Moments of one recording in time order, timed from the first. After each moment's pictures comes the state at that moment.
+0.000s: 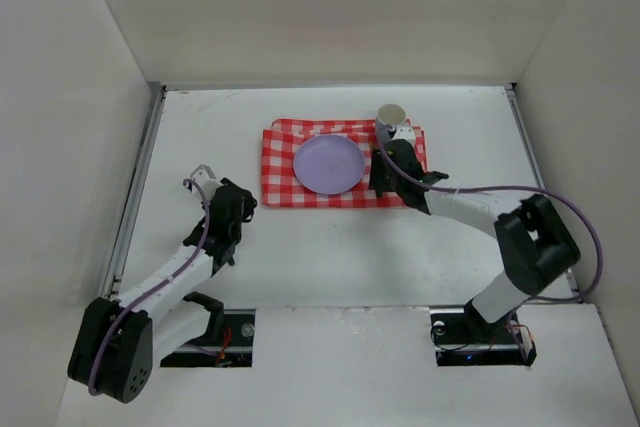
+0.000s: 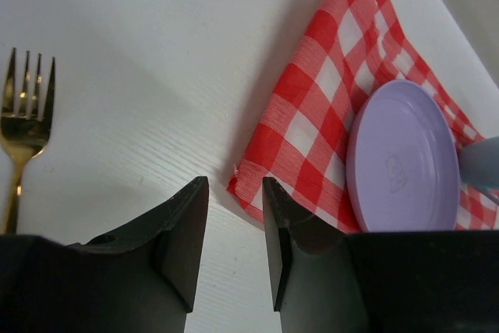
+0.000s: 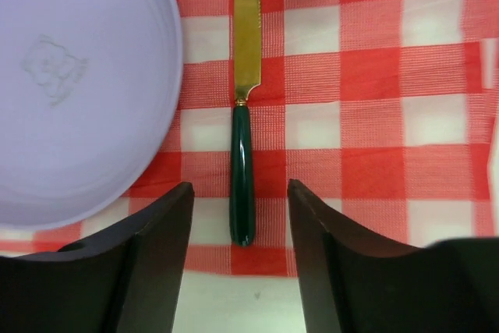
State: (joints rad) left arm -0.38 0.99 0.34 0.14 -0.46 -0.91; right arm 0.56 1.66 0.95 -0.03 0.33 0.44
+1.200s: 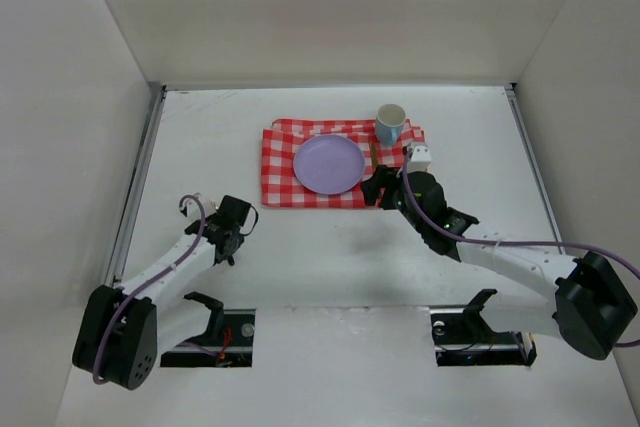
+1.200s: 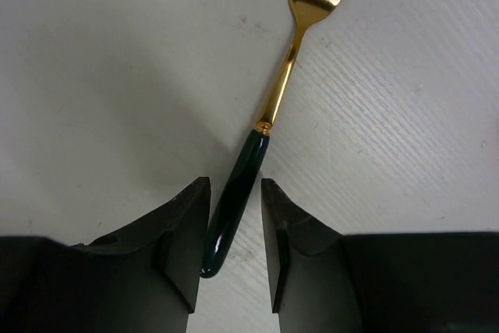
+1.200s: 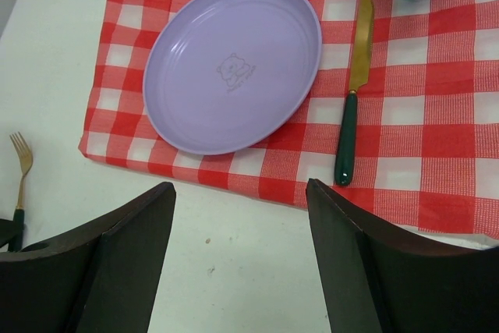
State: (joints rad) left arm -0.37 1.05 0.46 -0.63 -0.55 -1.07; right arm 0.72 1.18 0.62 0.22 0.31 0.52
